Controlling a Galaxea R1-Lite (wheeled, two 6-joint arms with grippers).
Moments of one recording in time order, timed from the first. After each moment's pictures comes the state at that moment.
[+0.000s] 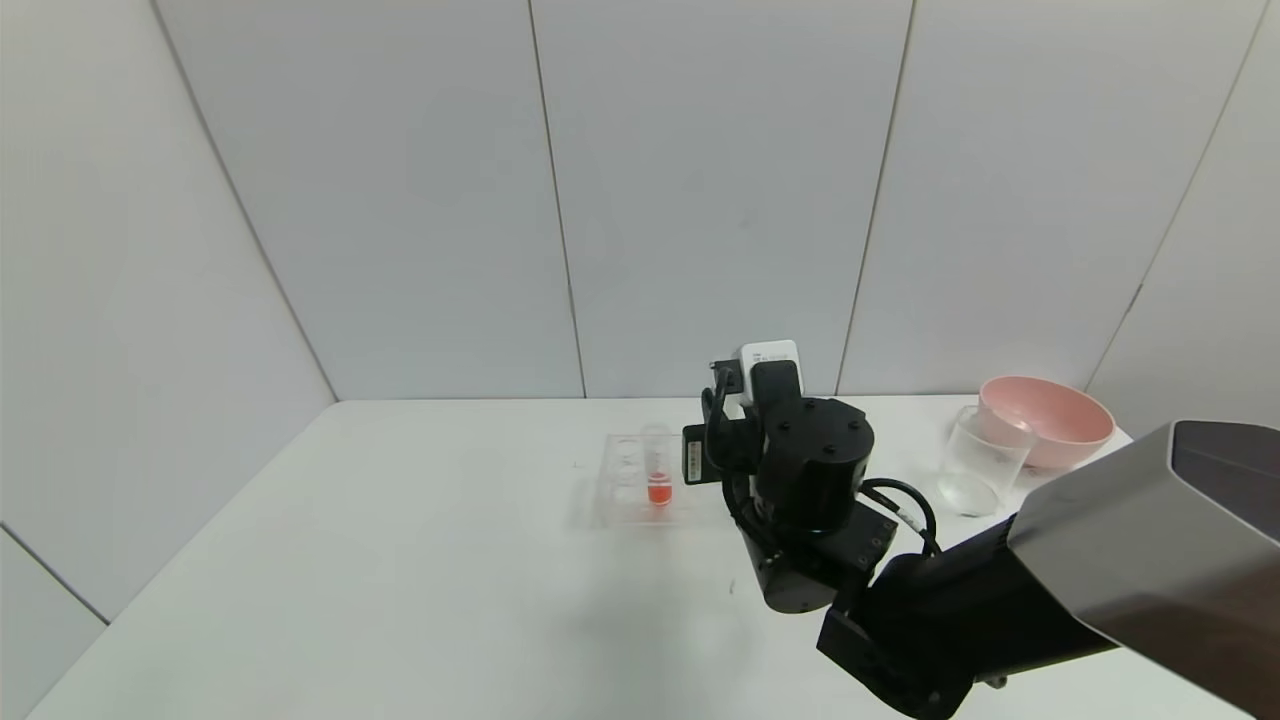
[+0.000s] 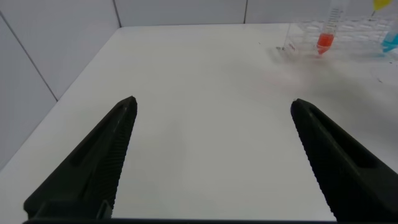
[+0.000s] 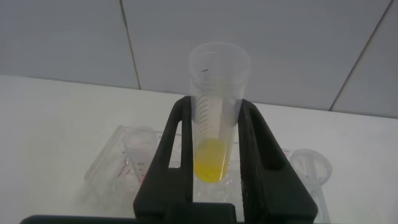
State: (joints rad) left arm 0.00 0.00 0.00 0.00 0.00 0.00; right arm 0.79 2.20 -1.10 -1.16 -0.62 -0.01
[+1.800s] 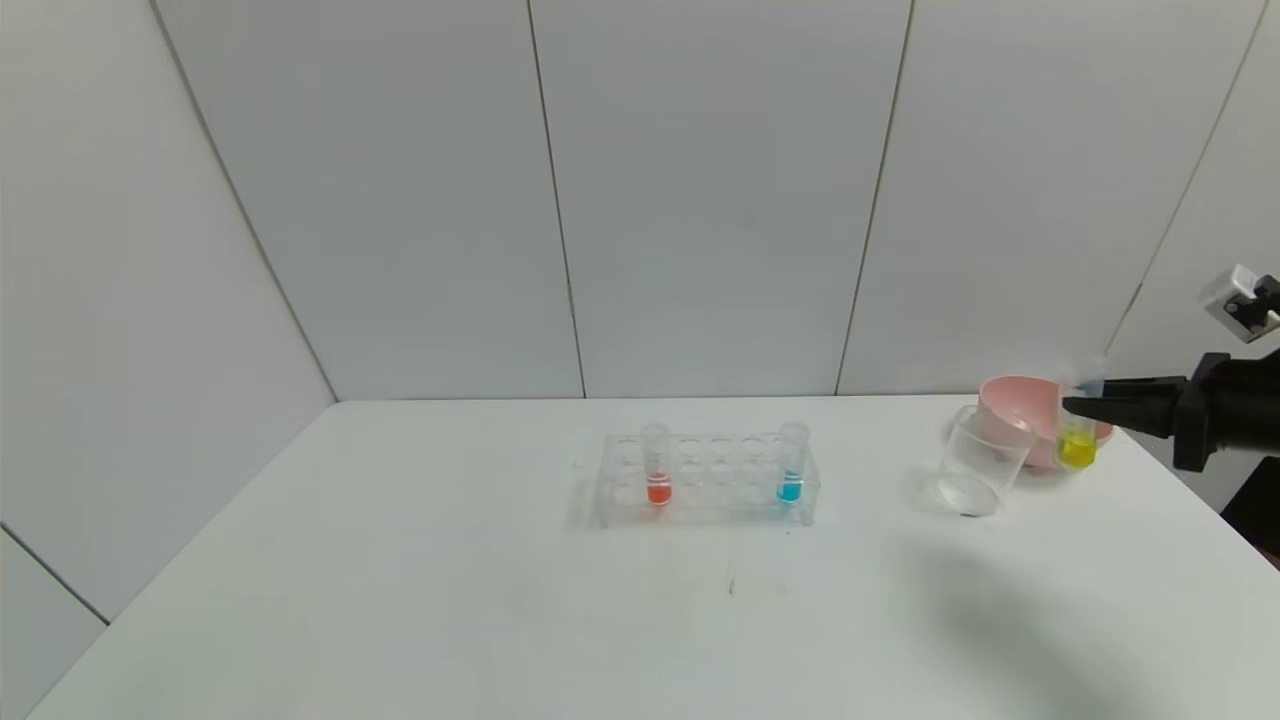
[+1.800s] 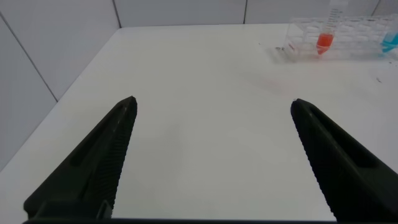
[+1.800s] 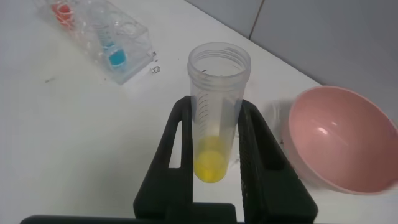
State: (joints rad) left arm 0.00 0.00 0.00 0.00 0.00 0.00; right arm -0.32 1.72 -1.04 -0.15 0.87 -0.52
